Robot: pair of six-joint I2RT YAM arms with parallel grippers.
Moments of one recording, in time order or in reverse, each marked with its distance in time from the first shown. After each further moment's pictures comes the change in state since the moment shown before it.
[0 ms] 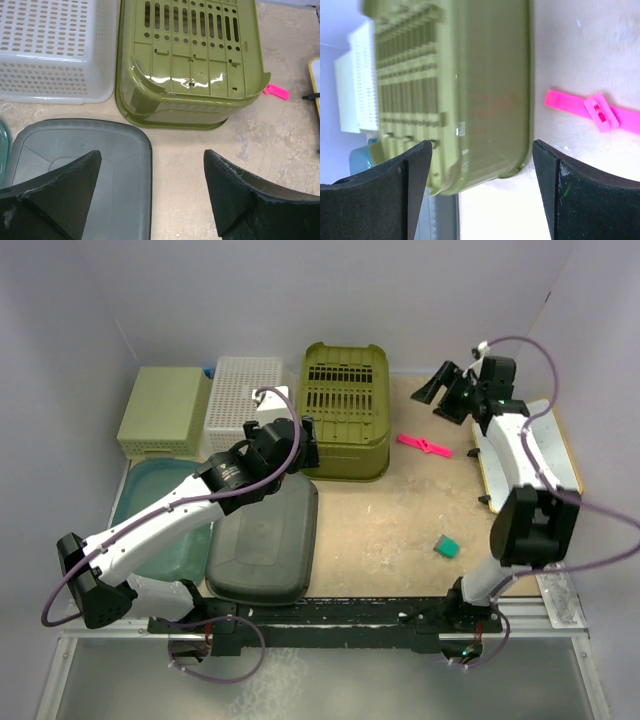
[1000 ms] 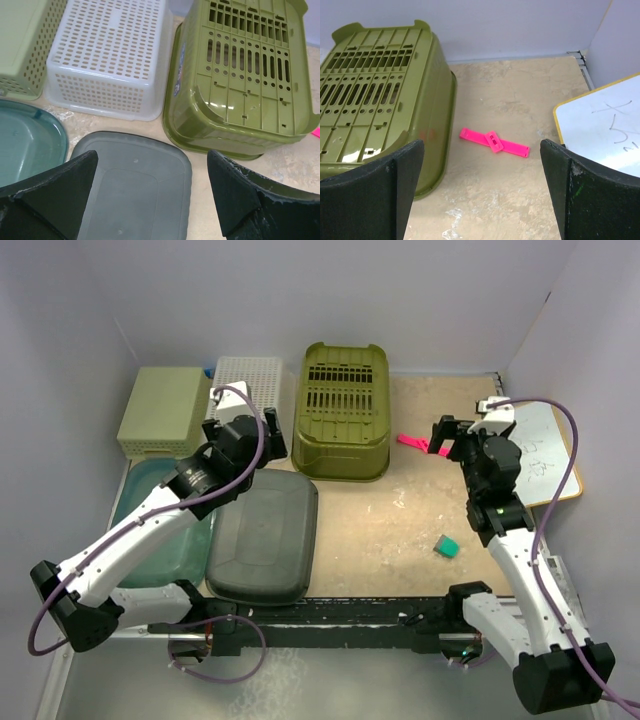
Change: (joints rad) left arm 0.137 -0.137 -0.088 0.007 -0.064 0.068; right arm 0.235 -0.875 -0.665 0.388 0.652 -0.460
